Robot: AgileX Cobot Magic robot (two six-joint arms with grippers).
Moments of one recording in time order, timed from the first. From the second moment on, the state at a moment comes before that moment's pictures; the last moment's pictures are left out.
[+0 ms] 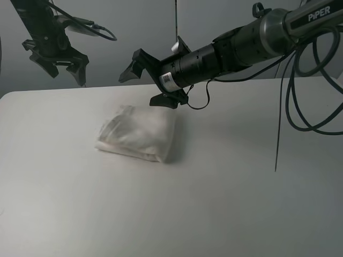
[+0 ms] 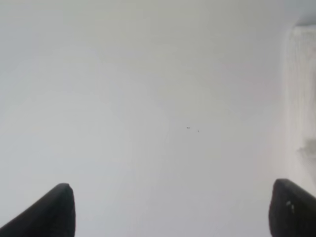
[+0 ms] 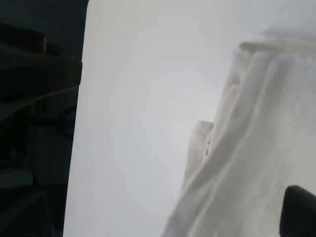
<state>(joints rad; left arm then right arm) -0.43 2.16 -1.93 0.11 1.21 0.16 0.52 2.09 -1.33 1.55 0.61 -0.70</state>
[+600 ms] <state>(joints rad) -0.43 2.02 -1.93 0.11 1.22 0.16 0.48 1.92 -1.33 1.17 0.64 -0.70</state>
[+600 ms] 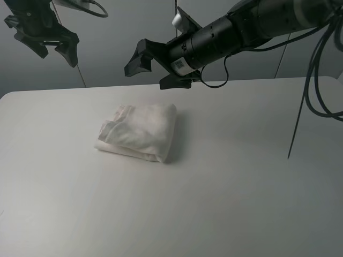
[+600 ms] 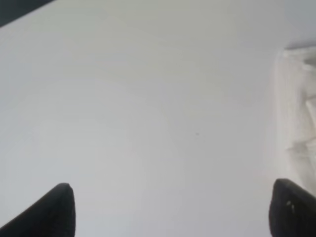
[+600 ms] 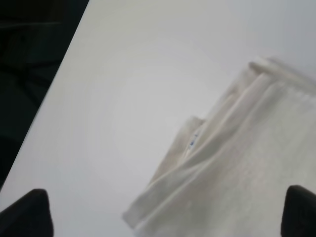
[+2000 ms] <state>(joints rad) -0.42 0.67 -0.71 0.07 1.01 -0.06 0.45 0.45 -0.62 -0.01 0.90 -0.01</state>
